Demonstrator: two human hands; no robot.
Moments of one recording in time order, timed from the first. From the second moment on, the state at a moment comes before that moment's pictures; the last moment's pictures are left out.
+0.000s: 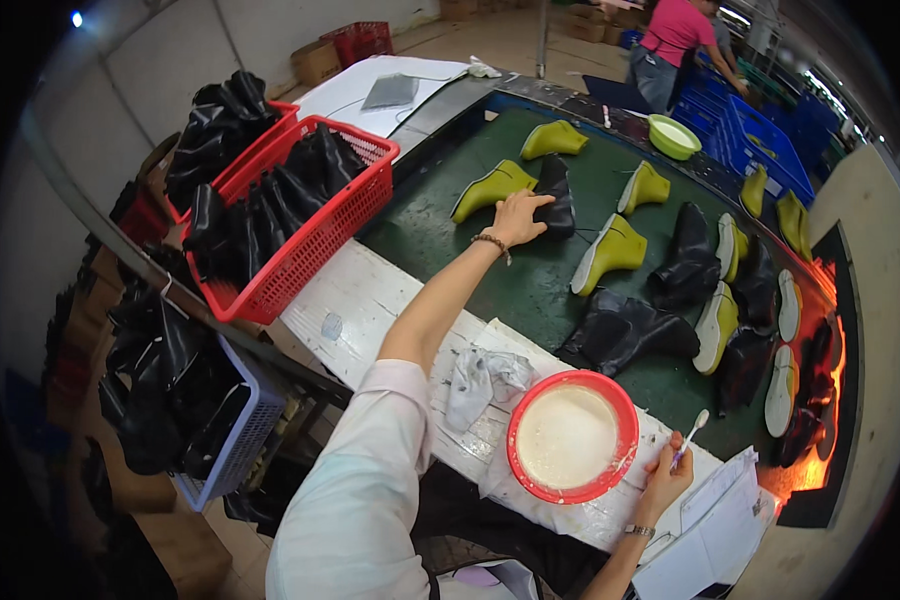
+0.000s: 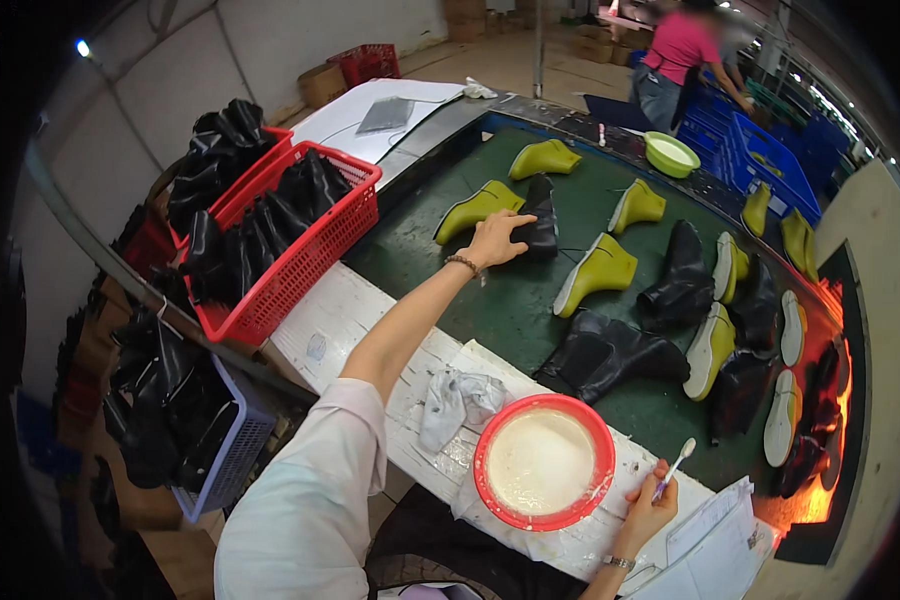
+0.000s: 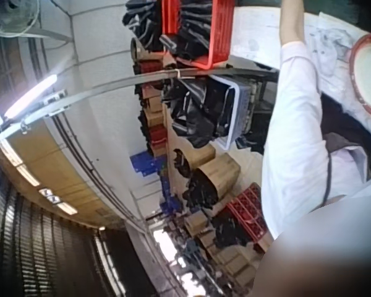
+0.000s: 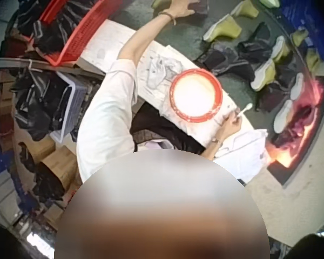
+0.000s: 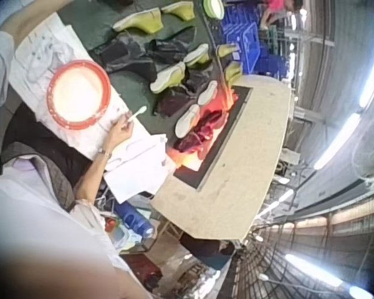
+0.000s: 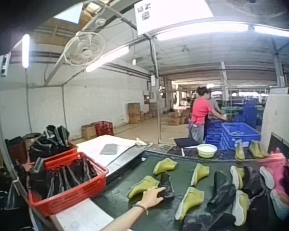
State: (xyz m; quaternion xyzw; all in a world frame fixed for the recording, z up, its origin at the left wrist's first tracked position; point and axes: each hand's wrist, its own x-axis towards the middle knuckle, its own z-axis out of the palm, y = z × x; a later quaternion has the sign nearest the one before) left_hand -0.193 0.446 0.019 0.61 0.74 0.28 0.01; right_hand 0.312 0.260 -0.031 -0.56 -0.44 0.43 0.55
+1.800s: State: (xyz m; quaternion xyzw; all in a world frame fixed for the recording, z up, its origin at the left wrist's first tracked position) left_hand -0.122 0.119 0.115 0.43 0.67 0.47 0.38; right_hand 0.302 0.188 0.089 -0.53 -0.76 0.21 0.30
